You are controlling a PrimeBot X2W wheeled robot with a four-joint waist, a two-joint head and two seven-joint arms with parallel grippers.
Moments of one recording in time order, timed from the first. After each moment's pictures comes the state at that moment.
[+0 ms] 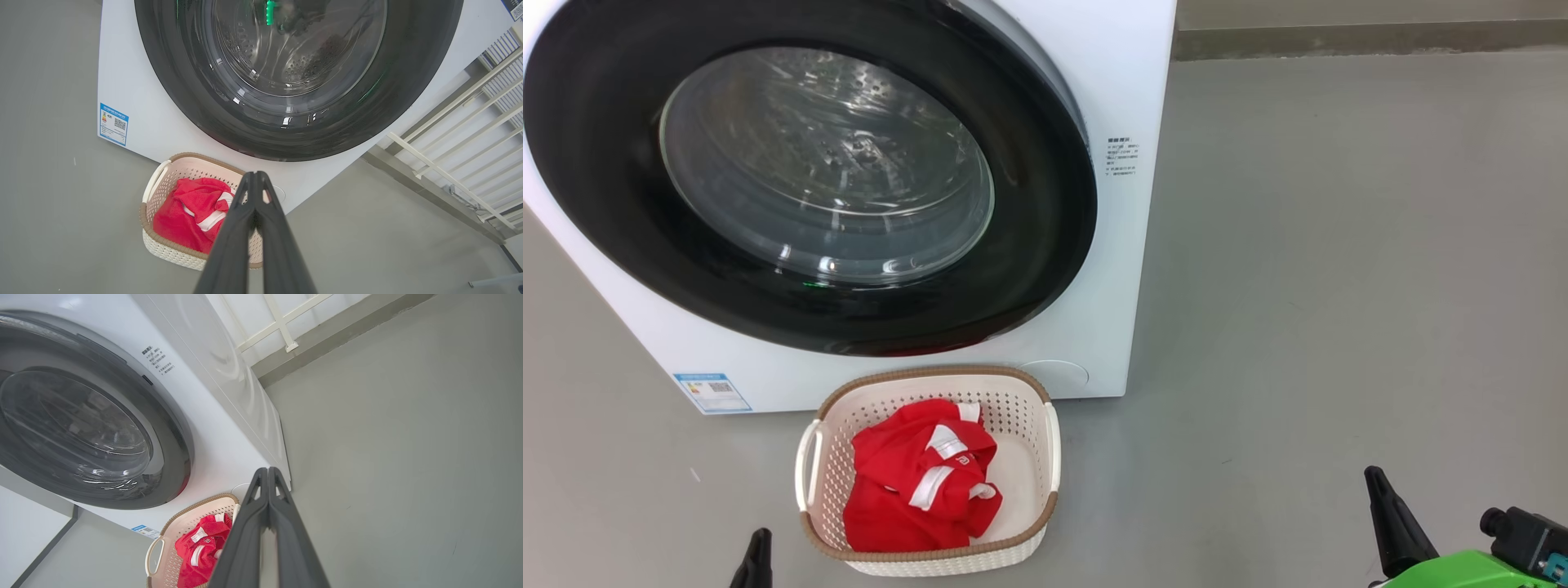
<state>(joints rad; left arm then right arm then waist) 0.08 0.08 0.06 0.27 -0.67 -0.12 -0.14 0.05 -0.06 -0.04 0.36 0.70 0.13 -0.15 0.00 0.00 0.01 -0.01</state>
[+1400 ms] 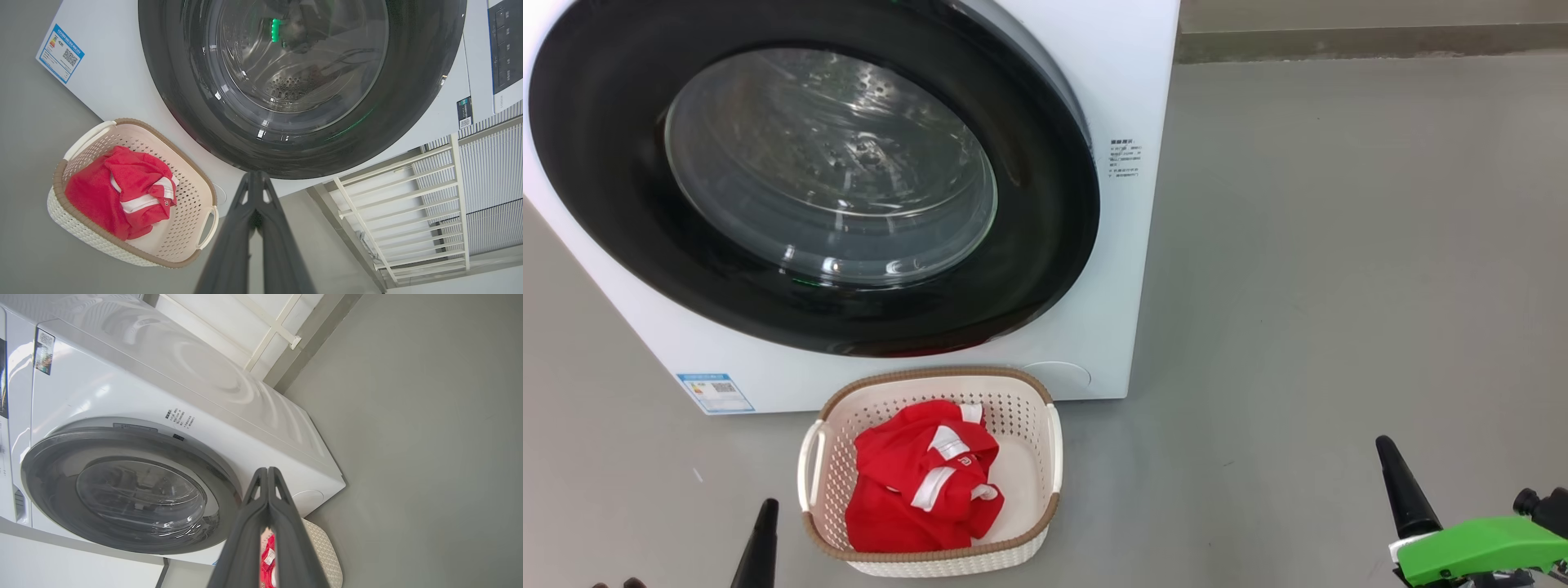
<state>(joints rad) 0.01 0.06 0.07 0.27 -1.11 -0.12 -0.02 0.01 -0.05 -0.08 0.32 1.13 0.13 -0.03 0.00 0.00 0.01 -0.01</state>
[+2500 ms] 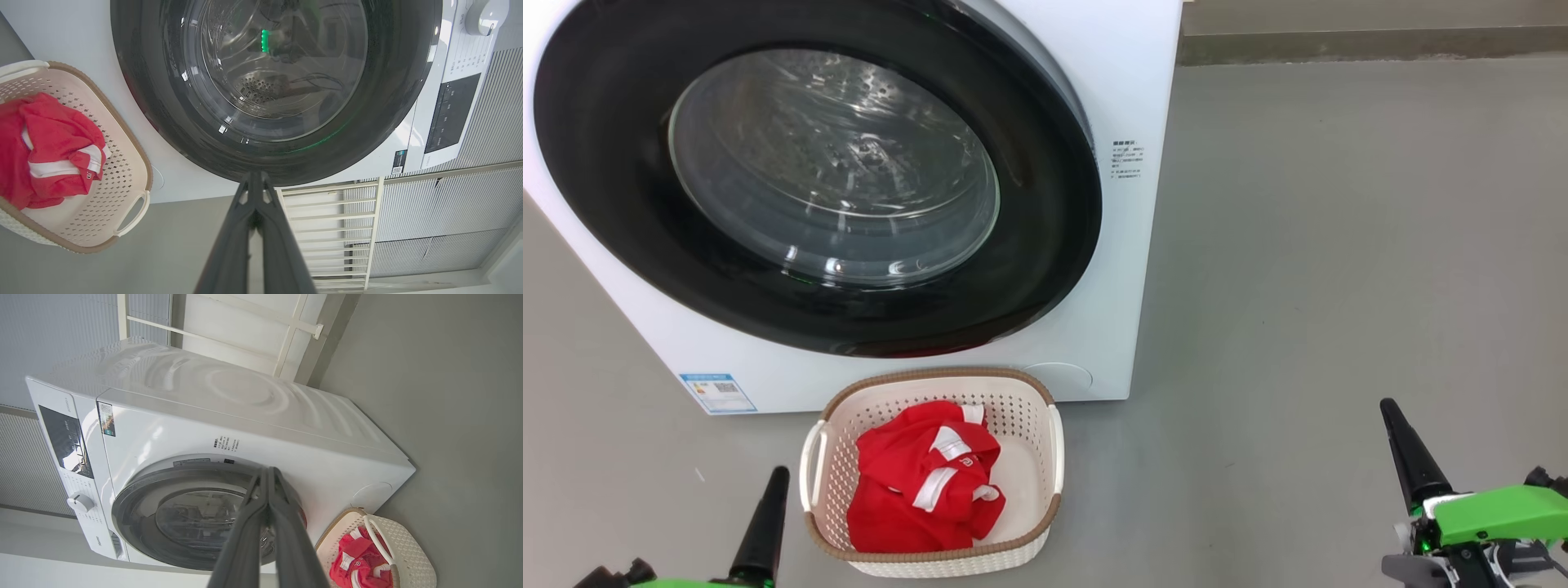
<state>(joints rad) -0.03 0.05 0.07 0.27 -1.44 -0.12 0.07 -0.04 -0.05 -0.12 0.29 1.45 0.13 0.06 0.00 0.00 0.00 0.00</state>
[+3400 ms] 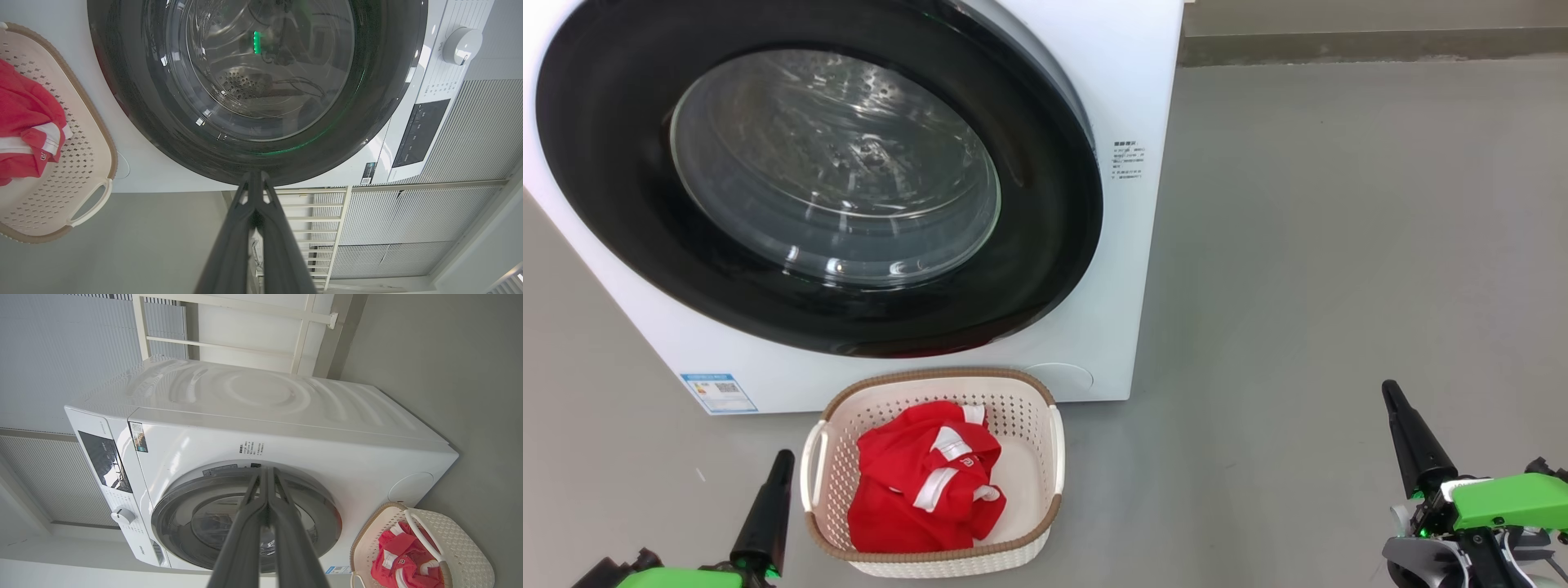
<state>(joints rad) -0.07 0.04 0.08 0.27 -1.60 -0.12 0.11 -0.07 -0.04 -0.13 0.28 1.60 0.13 0.11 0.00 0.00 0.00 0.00</state>
